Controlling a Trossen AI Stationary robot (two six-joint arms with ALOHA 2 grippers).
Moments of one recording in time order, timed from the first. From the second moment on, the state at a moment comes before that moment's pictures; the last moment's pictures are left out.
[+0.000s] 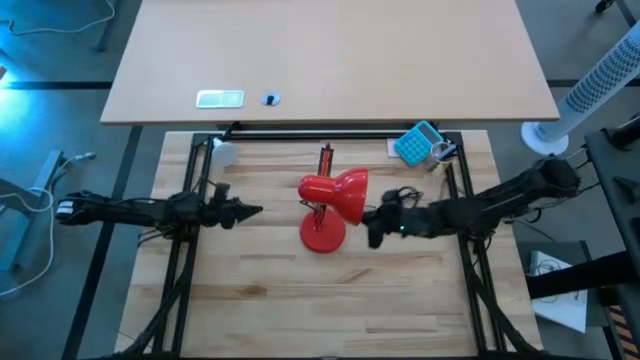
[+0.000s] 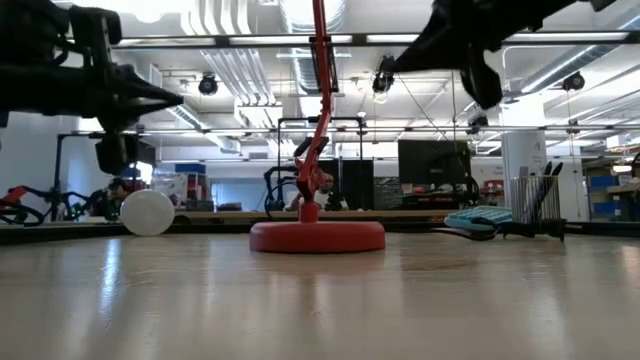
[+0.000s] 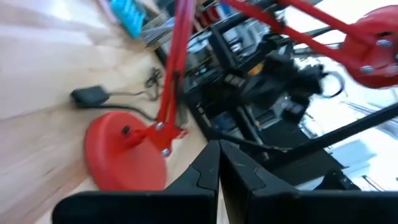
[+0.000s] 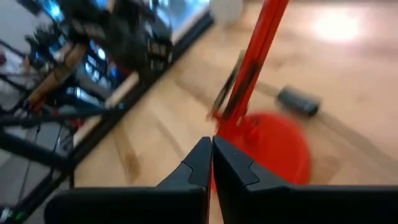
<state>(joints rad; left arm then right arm) -0.02 0.39 0.02 0.37 -0.15 -1.03 0.29 1.23 0.71 0.08 0.51 0.91</state>
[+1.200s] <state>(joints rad) -0.01 0.72 0.76 -0.67 -0.28 -0.41 0.29 1.56 0.98 -0.34 0.47 1.09</state>
